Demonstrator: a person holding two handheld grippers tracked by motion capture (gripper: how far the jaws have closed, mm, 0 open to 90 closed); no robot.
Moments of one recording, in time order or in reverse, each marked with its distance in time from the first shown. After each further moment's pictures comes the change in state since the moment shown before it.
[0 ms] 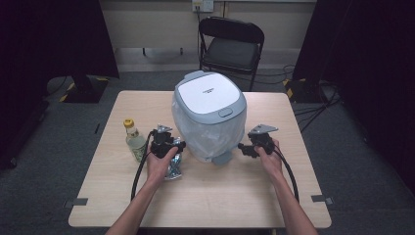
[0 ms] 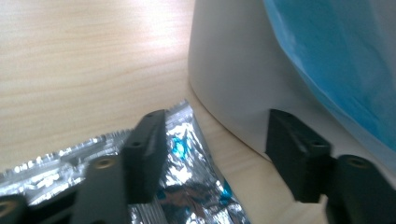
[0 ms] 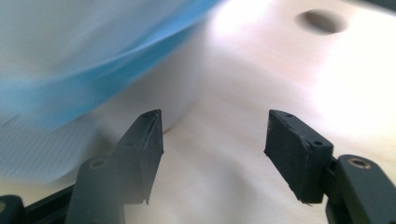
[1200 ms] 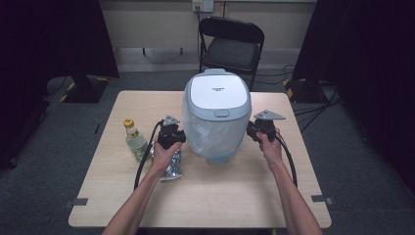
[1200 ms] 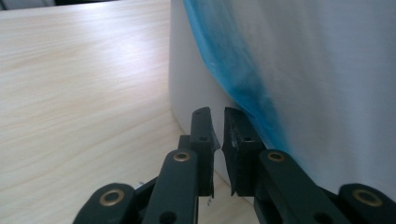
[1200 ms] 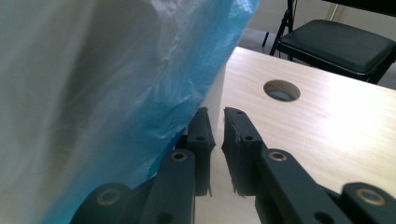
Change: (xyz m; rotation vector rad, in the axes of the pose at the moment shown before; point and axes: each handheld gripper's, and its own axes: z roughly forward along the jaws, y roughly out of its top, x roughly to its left) left arm -0.010 0.024 0.011 -0.069 -0.190 0.113; right arm -0.012 0.035 -0.006 -0.168 -0.007 0.087
